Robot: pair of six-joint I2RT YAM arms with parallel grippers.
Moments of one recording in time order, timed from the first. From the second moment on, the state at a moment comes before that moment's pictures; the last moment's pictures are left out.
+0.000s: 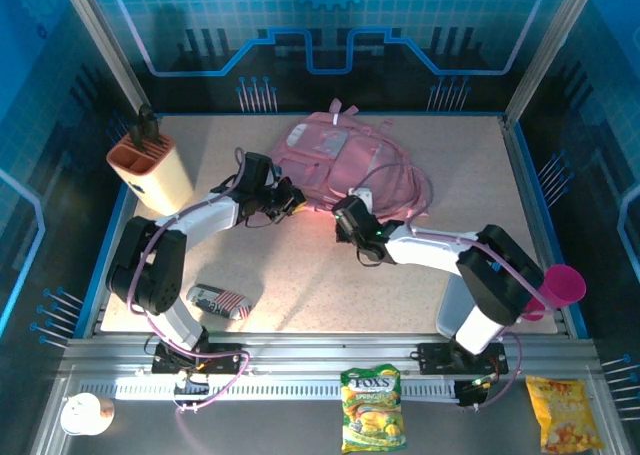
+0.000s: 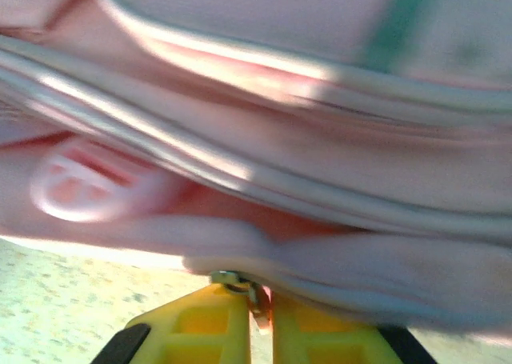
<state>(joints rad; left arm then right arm) -0.31 1.66 1.01 -0.15 0.50 -1.05 0.77 1.62 0.87 -0.12 0.40 0.67</state>
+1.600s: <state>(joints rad) -0.17 1.63 0.69 0.18 0.49 -1.22 0.79 1.86 1.19 -0.18 -0.11 0.49</state>
